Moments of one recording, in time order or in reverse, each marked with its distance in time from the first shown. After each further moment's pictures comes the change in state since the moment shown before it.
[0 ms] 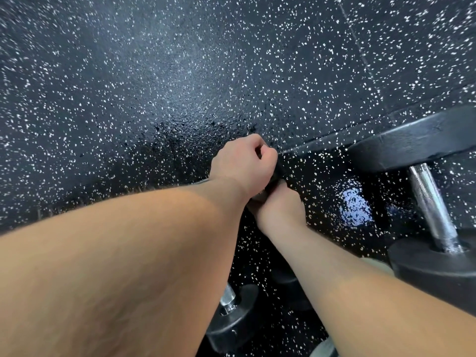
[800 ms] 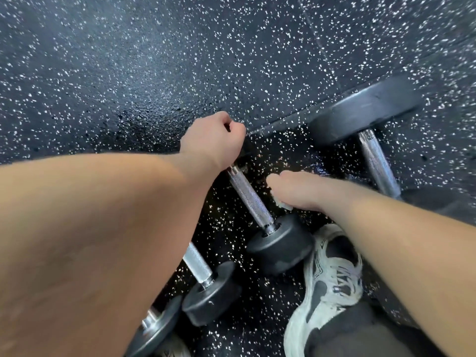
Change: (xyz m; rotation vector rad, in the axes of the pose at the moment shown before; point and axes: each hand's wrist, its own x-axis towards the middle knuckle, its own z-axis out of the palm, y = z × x) left_hand 0.005 0.004 0.004 0.073 0.008 0.049; right_hand -0.012 0.036 -0.088 -0.393 -0.347 -0.032
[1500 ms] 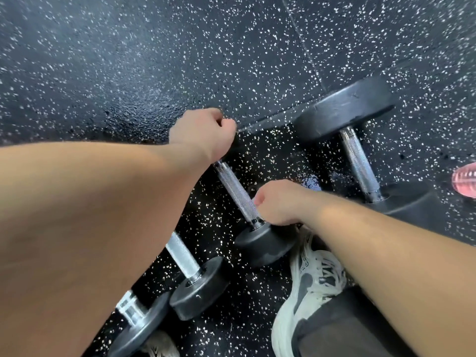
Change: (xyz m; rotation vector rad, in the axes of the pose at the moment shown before) left_hand -0.002 0.010 -0.004 0.115 0.016 0.020; right_hand -0.015 0.008 0.023 -0.305 -0.020 -0.150
